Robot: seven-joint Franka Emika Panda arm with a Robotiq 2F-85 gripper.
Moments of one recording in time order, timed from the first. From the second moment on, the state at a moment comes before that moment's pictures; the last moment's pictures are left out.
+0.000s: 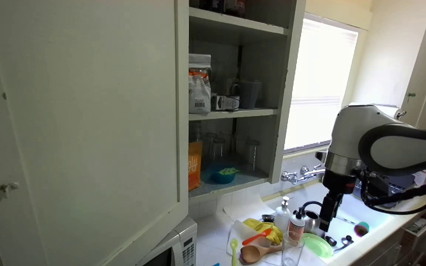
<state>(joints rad) -0.05 -0.85 -0.06 -2.77 0.01 1.94 -0.08</state>
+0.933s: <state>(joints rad) -0.21 -0.36 -0.20 -2.78 -0.07 2.49 -0.08</state>
